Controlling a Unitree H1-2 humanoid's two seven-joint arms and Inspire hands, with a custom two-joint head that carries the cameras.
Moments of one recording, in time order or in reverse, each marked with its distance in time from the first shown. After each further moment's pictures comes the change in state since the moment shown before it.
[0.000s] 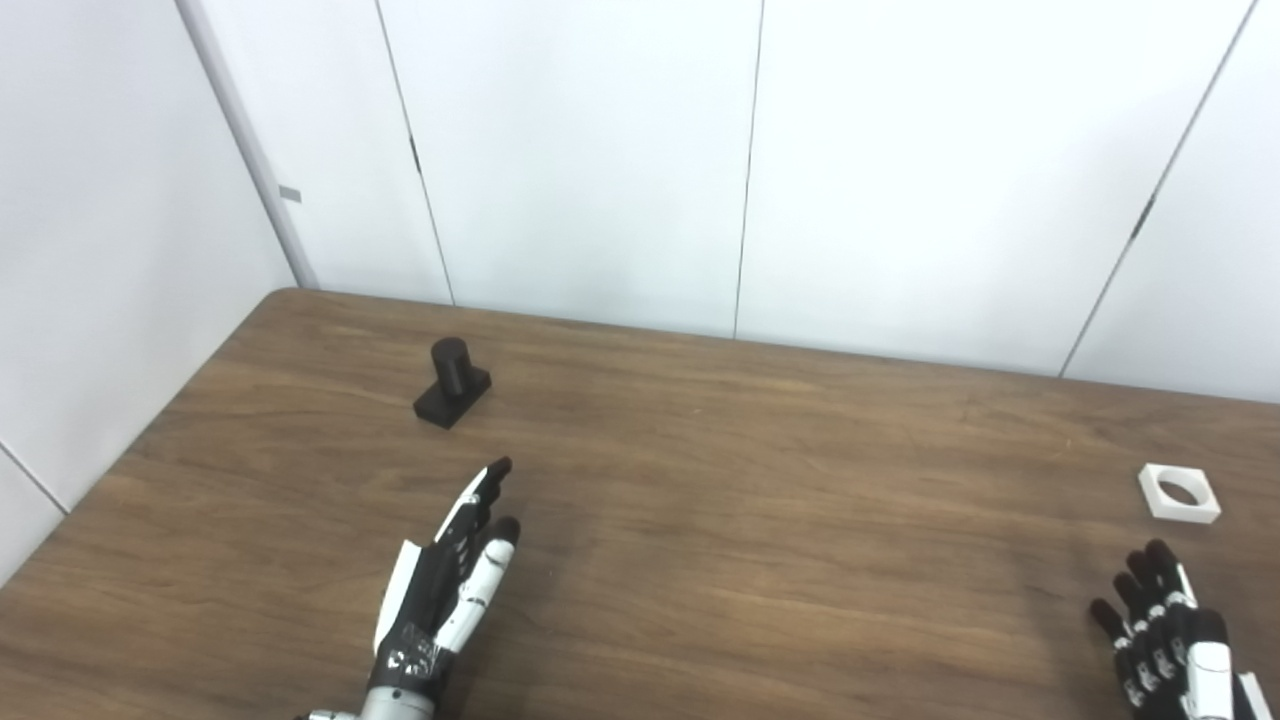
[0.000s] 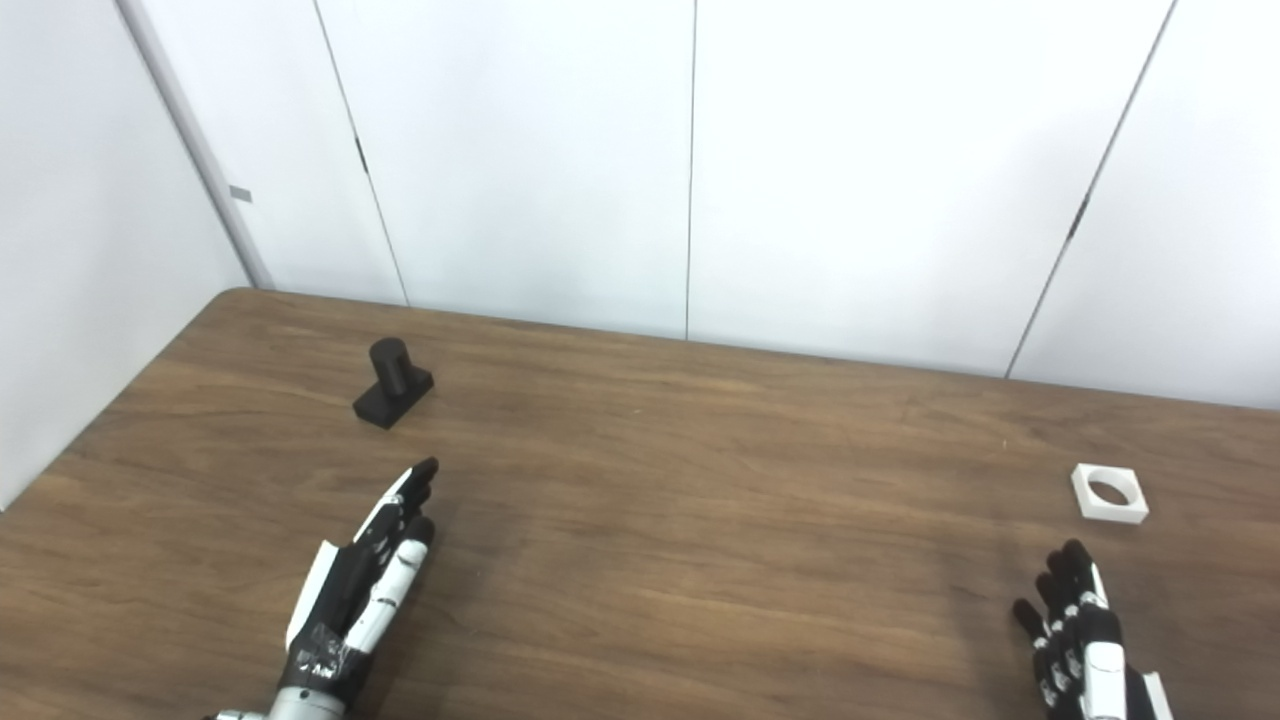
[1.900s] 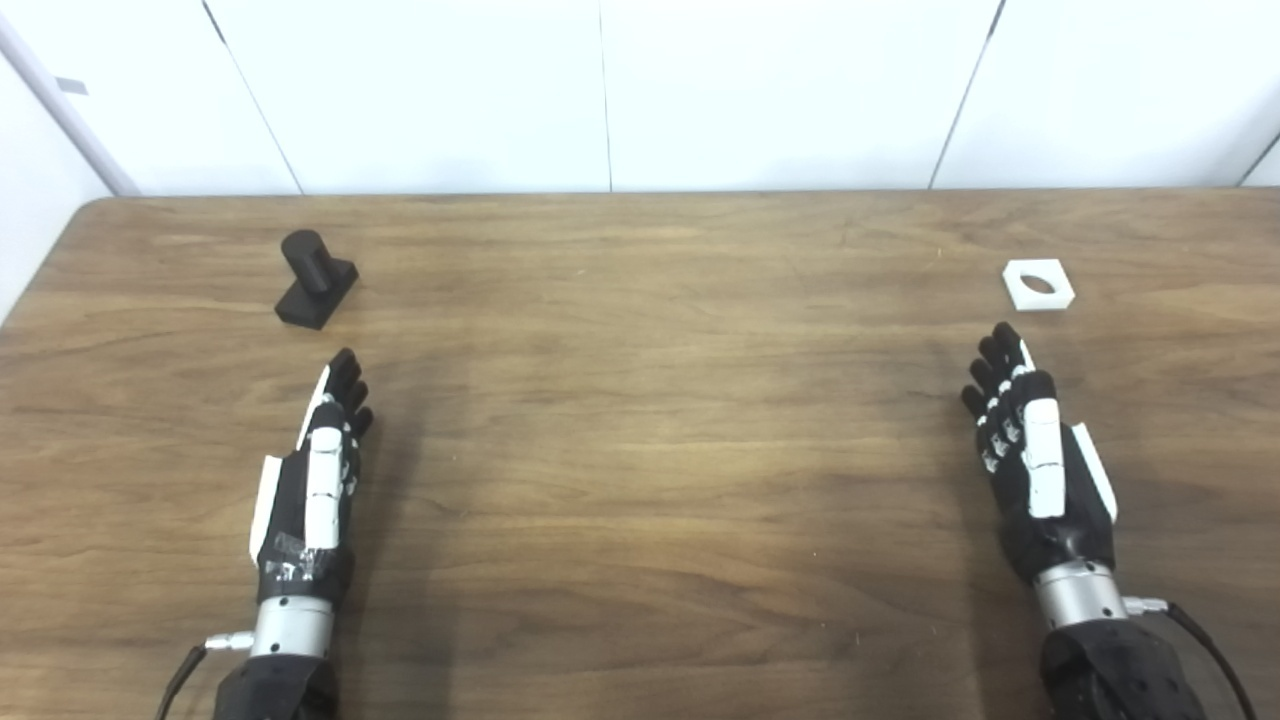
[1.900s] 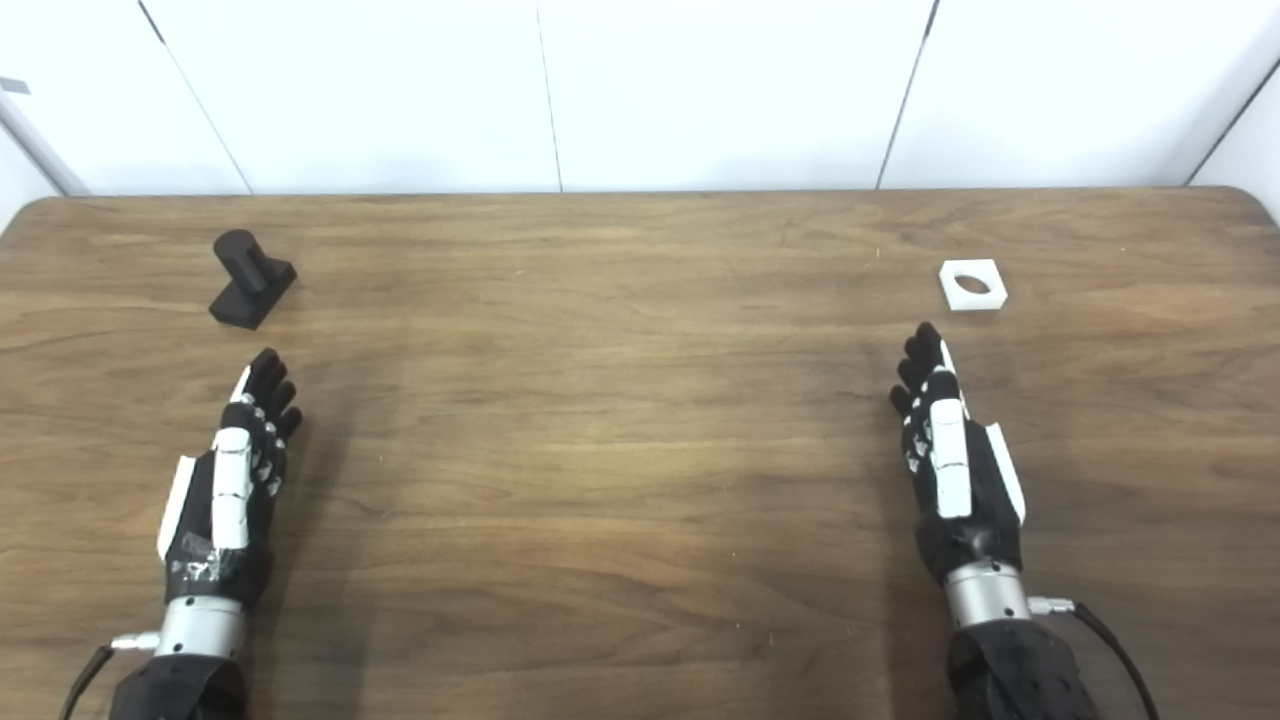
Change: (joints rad) left arm -0.024 0.010 0.058 0.003 -0.215 0.035 -0.092; right arm -0.021 0.030 0.008 -0.054 -0.058 0.082 -0.035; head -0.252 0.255
